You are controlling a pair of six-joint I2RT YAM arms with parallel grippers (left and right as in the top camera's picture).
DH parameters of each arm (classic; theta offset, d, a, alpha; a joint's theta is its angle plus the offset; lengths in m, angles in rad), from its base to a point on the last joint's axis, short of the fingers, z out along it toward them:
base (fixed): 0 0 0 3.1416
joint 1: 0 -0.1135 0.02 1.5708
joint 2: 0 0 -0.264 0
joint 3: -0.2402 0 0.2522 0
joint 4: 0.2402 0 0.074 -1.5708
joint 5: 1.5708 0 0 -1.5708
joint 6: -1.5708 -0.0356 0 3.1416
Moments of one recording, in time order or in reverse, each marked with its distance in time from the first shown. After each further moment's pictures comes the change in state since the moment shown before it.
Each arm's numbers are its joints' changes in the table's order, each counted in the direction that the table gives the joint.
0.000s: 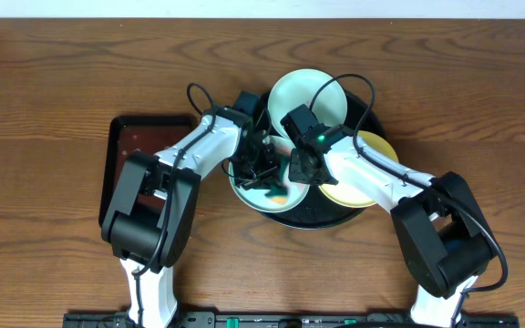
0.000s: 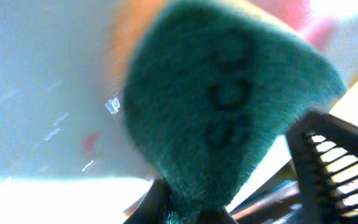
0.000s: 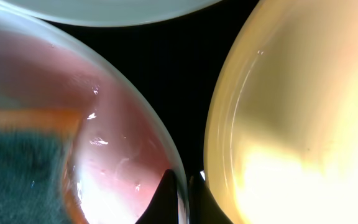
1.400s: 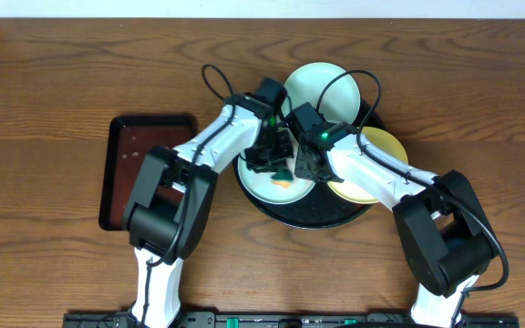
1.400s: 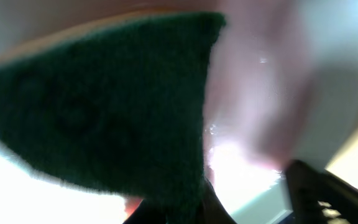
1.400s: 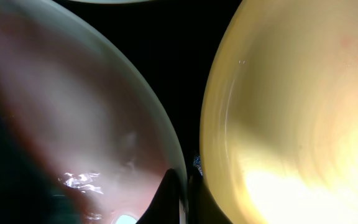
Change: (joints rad) left arm 0.087 0.088 -0.165 -0.060 -0.148 0.015; right arm 0.016 0.000 -0.004 0.016 0.077 -0.027
